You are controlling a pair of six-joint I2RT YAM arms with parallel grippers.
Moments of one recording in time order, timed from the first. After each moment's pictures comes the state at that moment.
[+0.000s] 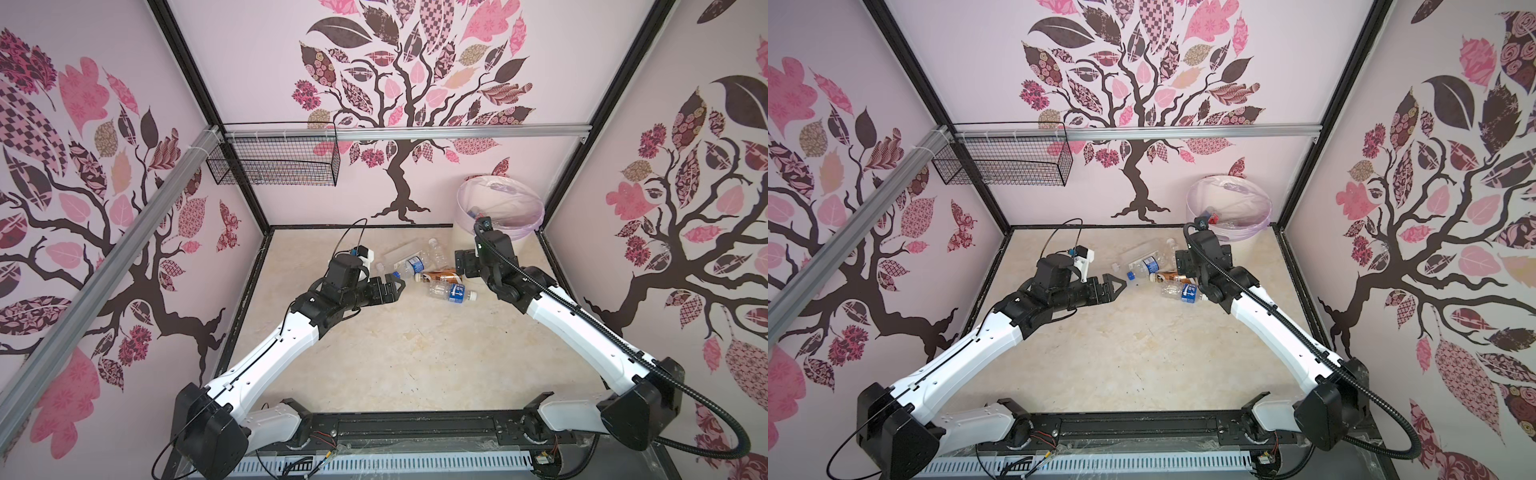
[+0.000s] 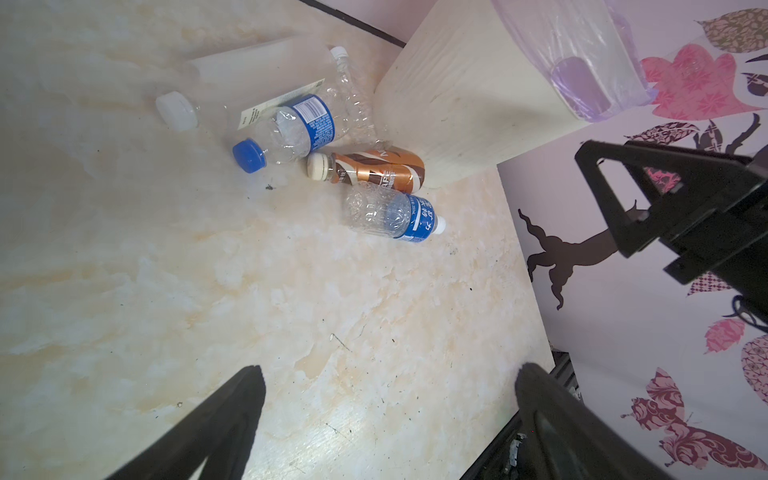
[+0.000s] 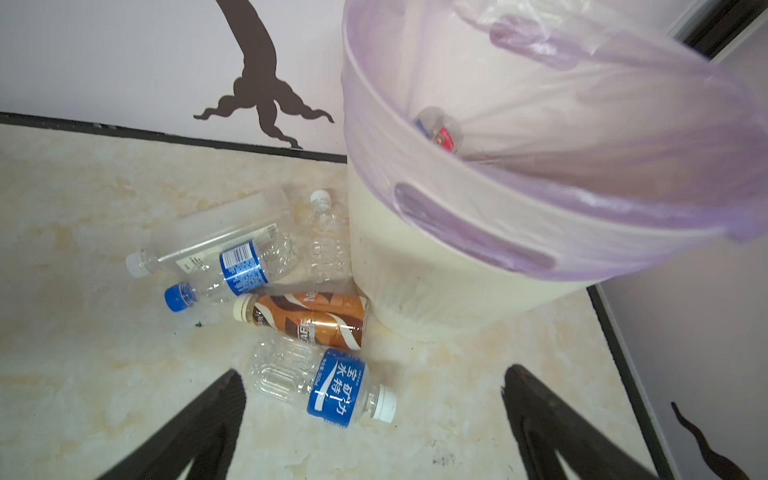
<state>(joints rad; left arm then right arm) -0.56 1.22 1.02 -0.40 0.24 -0.65 0.51 1.31 1.19 -0.48 0.46 0.19</state>
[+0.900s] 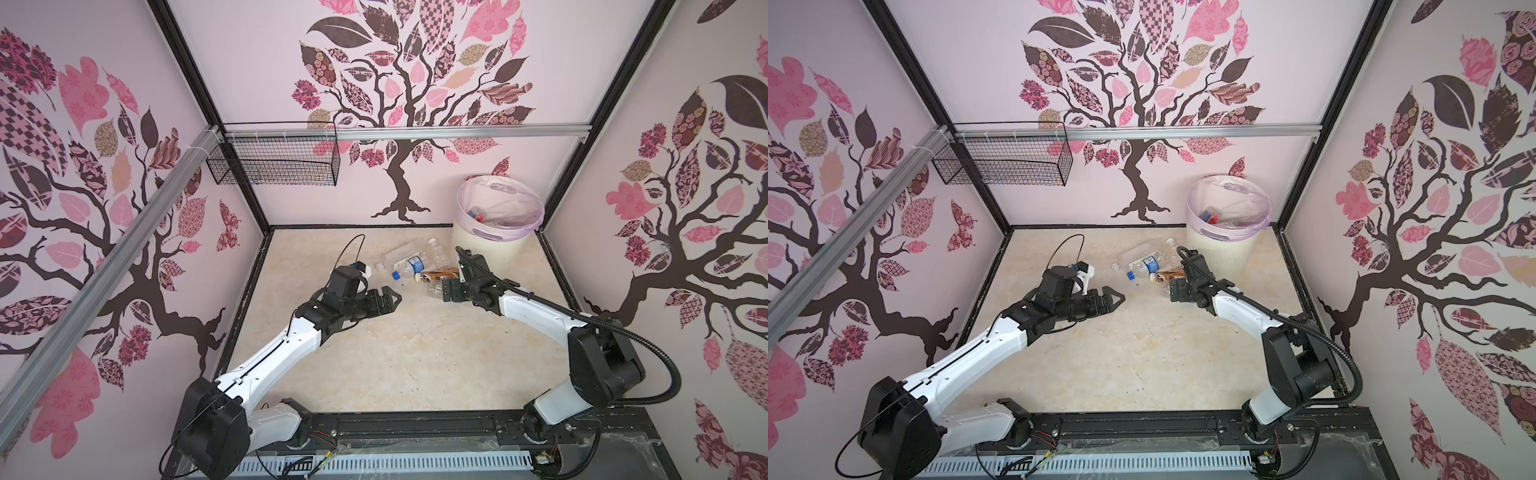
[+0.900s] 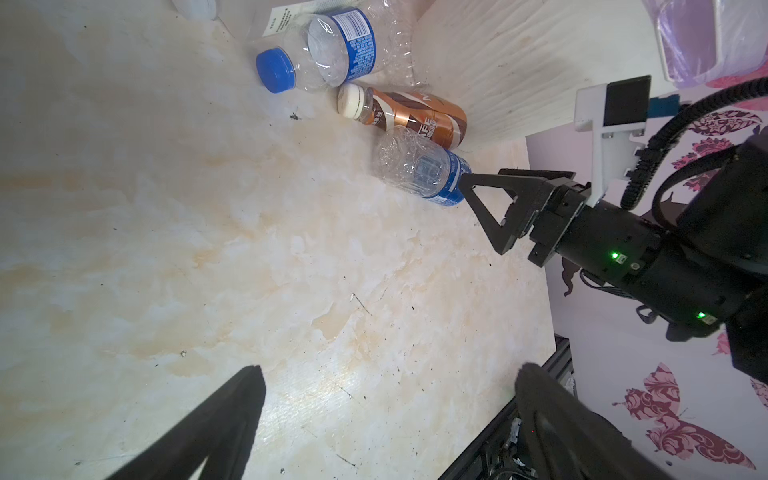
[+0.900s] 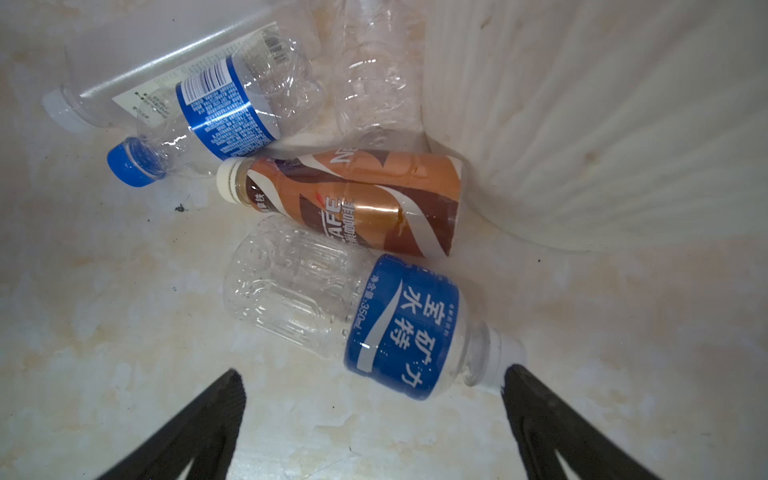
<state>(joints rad) -0.53 1.23 0.89 -0.35 0.32 -0.71 0.44 1.58 0.99 -0.27 0.15 0.30</state>
